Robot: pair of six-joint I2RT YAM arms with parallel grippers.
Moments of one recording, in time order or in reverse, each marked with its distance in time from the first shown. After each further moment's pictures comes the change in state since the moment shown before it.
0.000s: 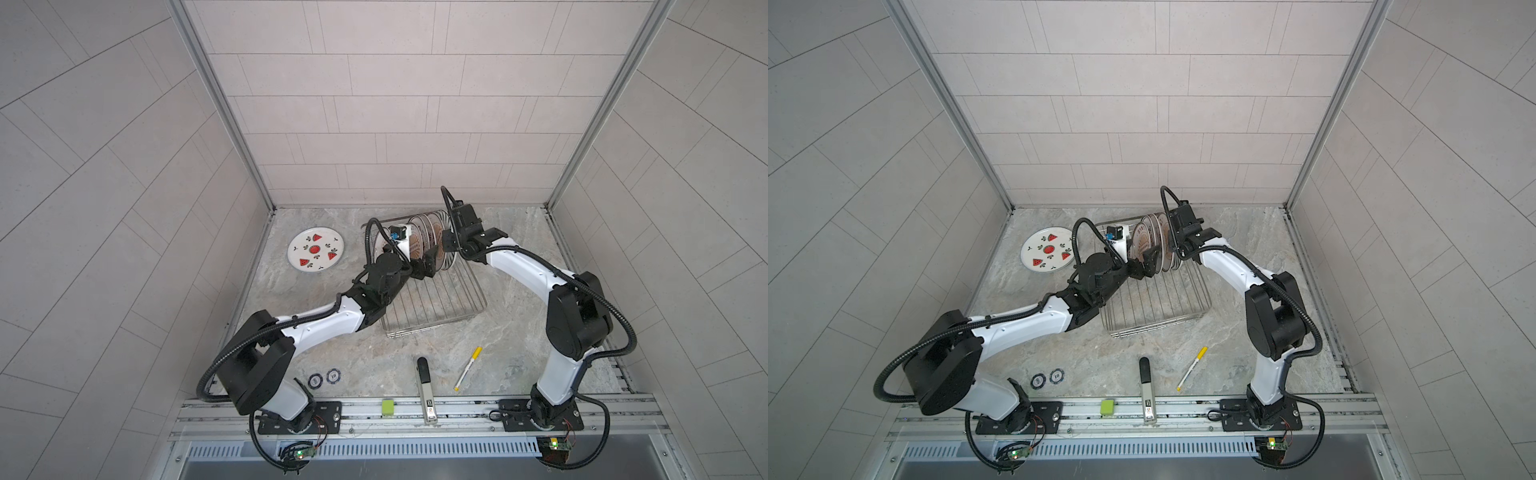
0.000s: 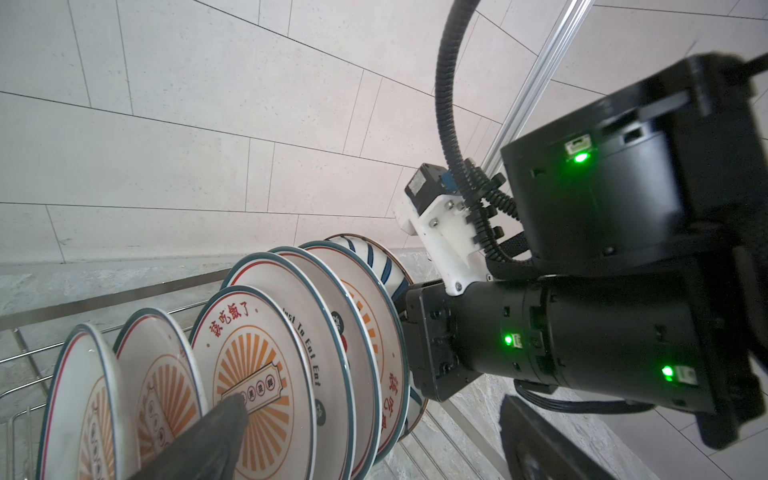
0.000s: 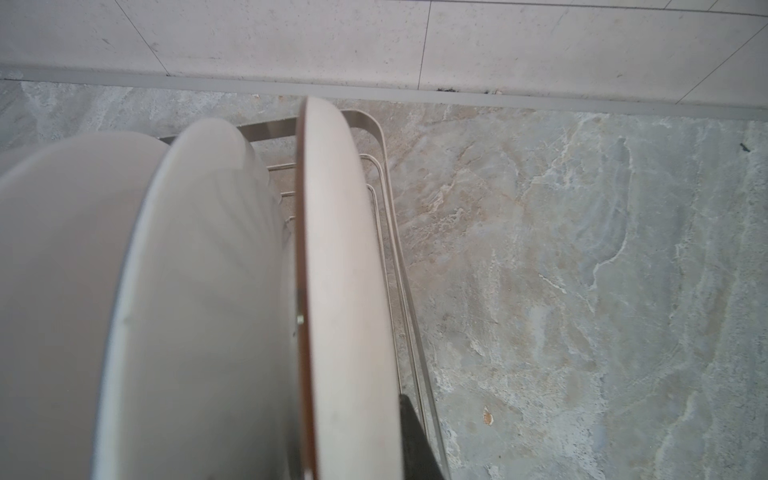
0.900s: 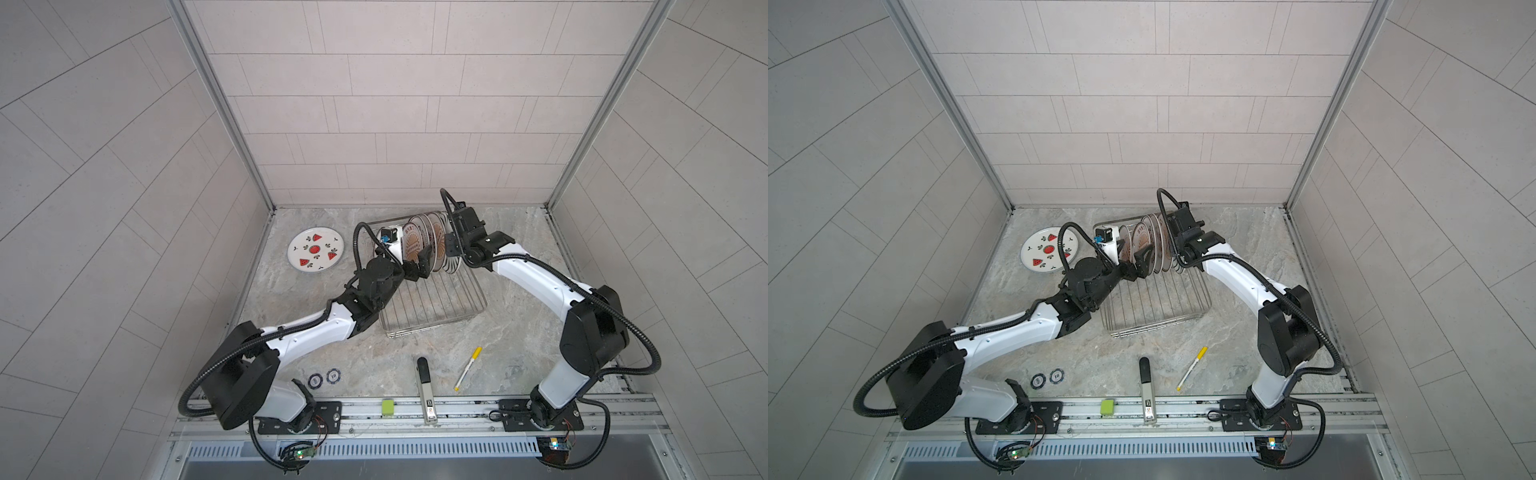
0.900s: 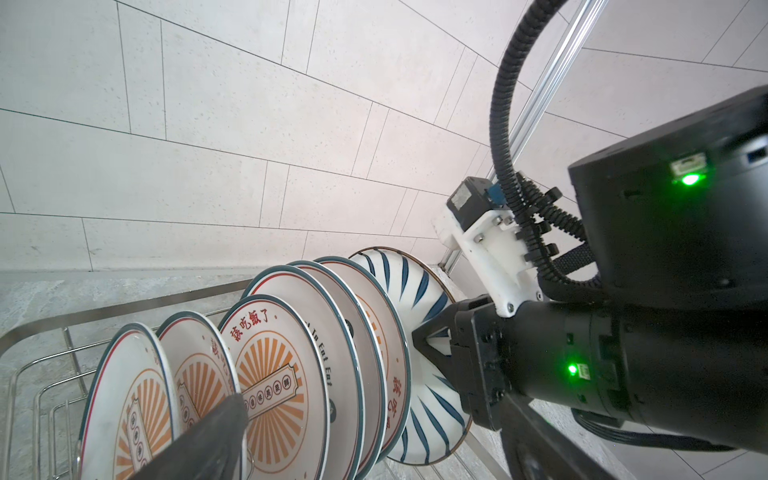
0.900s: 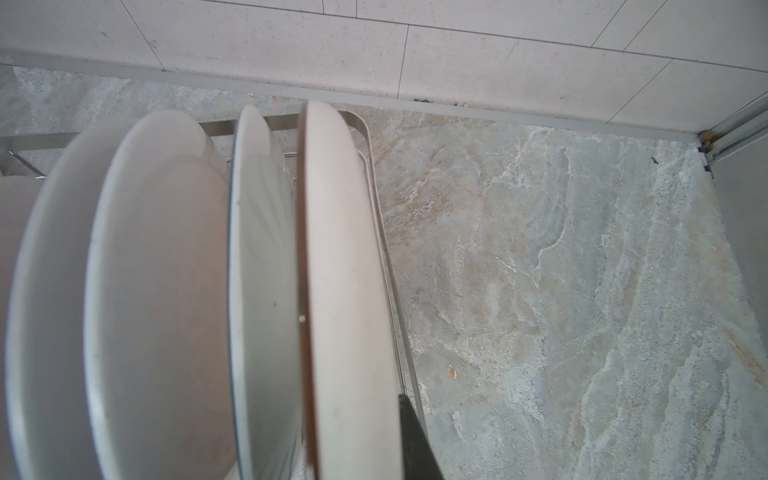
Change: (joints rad) left arm 0.000 -0.091 -0.059 0.017 -0.027 -0.003; right arm 0.051 -0.131 -0.044 -0.087 0.095 -0.007
